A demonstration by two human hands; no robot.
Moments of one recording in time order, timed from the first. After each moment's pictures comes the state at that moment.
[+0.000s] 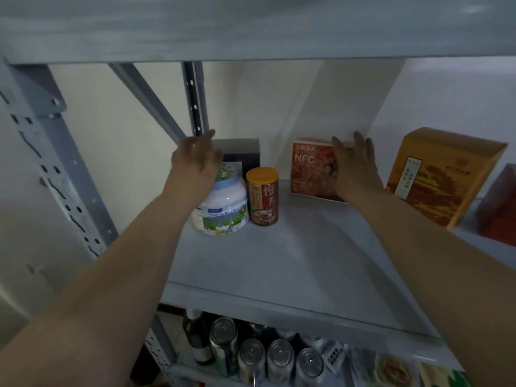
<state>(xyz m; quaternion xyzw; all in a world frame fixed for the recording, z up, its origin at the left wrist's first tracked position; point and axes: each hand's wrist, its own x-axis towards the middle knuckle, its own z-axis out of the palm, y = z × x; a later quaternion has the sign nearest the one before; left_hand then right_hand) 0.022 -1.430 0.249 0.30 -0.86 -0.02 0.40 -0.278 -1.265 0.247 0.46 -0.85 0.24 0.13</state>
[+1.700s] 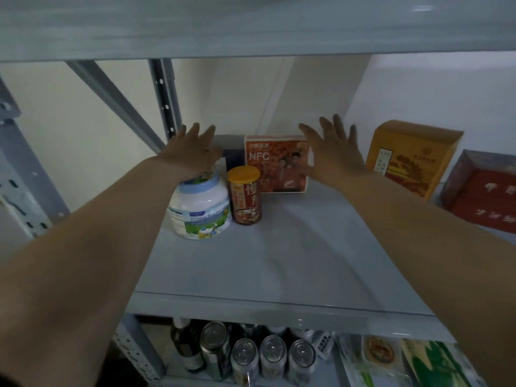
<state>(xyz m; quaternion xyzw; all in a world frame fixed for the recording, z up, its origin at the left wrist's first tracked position) -0.022 -1.450 0.304 0.38 -0.92 -0.01 0.11 -0.259 -1.252 0.284 0.50 -0.84 0.07 0.19</state>
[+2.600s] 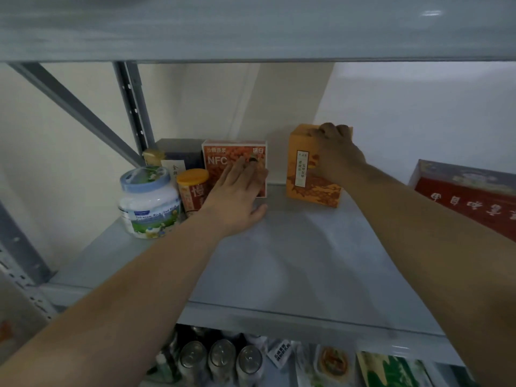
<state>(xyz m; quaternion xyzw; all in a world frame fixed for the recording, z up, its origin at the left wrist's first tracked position) -0.132 -1.307 0.221 0.21 -0.95 0.14 0.18 -0.368 -1.198 0.289 0.51 -0.83 0.12 0.18</state>
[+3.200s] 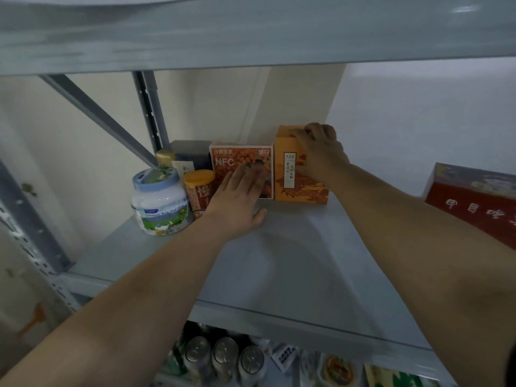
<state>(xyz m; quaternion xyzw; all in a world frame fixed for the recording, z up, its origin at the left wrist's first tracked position) -0.134 -1.303 0.212 0.26 -0.94 0.15 0.17 -0.363 -1.231 0.281 0.59 -0.77 0.18 0.18</state>
